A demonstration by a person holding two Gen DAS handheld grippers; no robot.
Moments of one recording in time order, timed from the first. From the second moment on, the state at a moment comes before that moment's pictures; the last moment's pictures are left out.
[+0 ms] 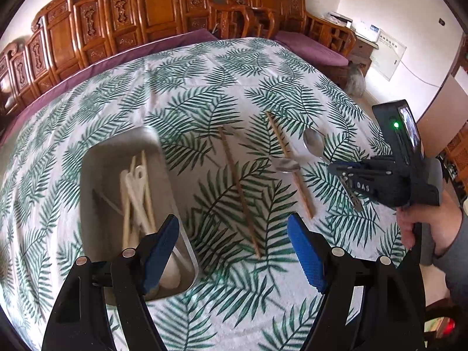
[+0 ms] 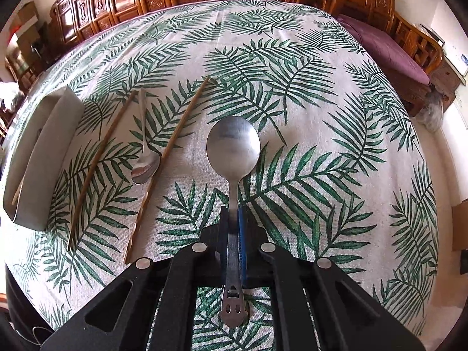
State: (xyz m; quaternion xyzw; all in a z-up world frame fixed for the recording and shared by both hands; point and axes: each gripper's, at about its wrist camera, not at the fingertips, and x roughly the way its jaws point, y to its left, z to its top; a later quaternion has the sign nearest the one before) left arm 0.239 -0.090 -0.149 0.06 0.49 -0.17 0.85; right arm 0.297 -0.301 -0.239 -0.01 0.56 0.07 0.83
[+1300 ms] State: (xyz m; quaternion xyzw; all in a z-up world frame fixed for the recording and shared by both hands) left arm 0.314 -0.133 -0.229 0.09 0.59 -0.15 0.79; right arm 0.287 -0.305 -0.240 -0.01 0.53 0.09 0.85
